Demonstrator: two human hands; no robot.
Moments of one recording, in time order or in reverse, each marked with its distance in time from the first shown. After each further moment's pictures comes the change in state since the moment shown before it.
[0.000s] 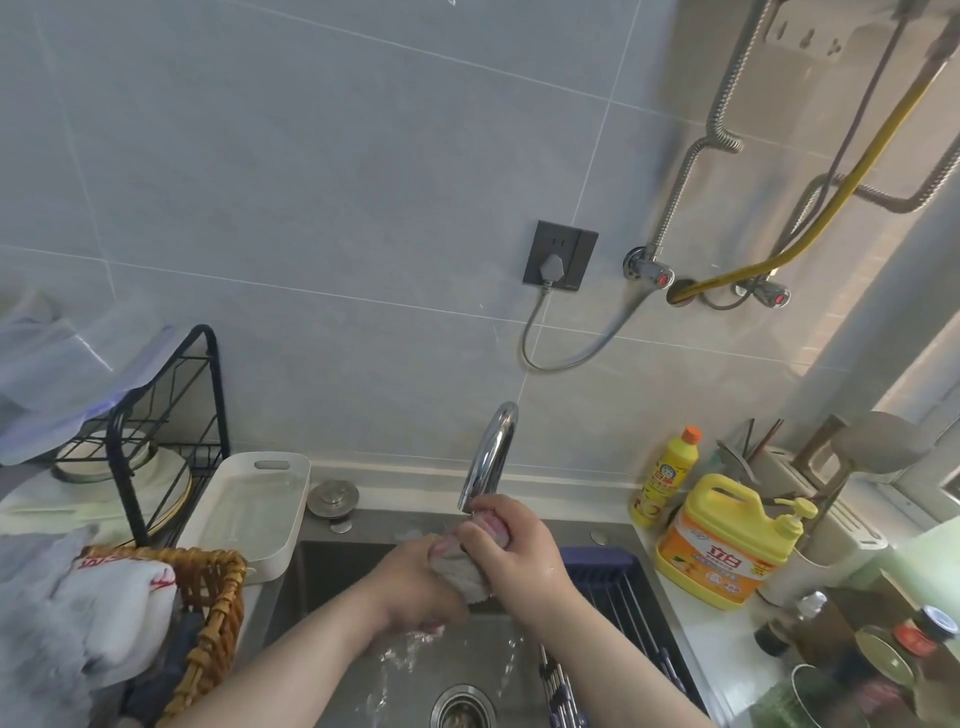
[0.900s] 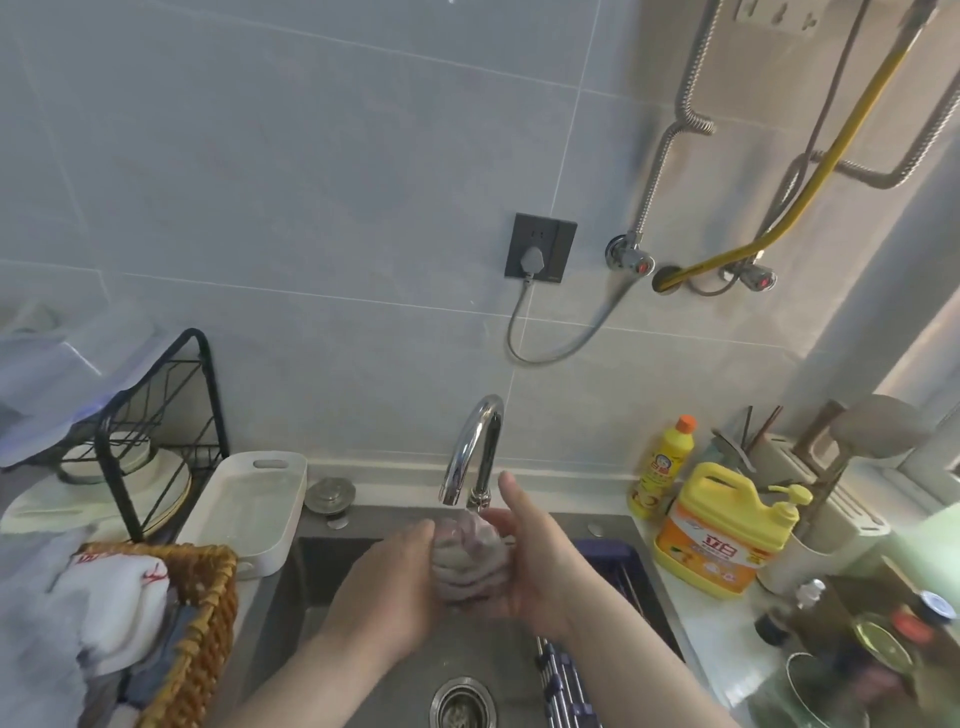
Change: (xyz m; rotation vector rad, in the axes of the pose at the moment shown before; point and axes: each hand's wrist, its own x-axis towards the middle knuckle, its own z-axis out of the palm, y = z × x) left_hand -0.016 -0.002 0.024 0.574 0.474 0.258; right_hand -0.006 -0.002 -0.035 0.798 -0.470 0.555
